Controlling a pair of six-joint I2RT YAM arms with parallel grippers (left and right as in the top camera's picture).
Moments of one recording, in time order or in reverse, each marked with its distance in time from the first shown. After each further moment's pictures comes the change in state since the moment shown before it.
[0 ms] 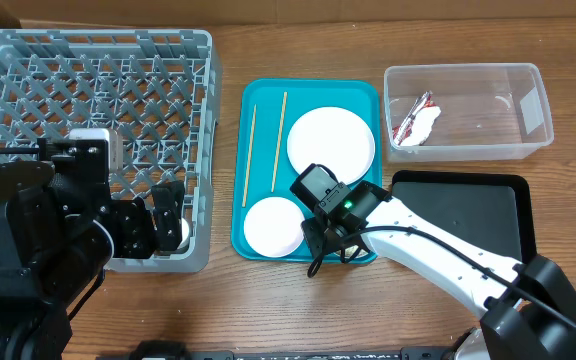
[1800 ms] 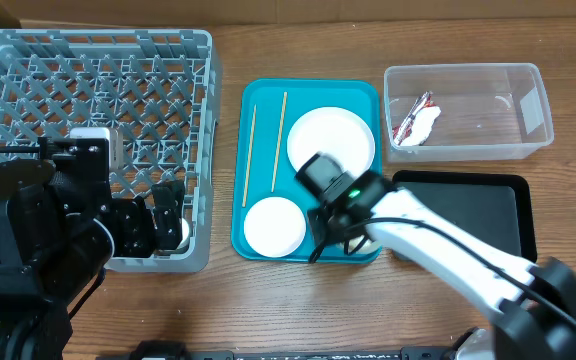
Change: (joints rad) left arm 0.000 0.003 0.000 0.000 0.000 0.000; right arm -0.054 -0.032 0.082 -0.097 0.003 0.063
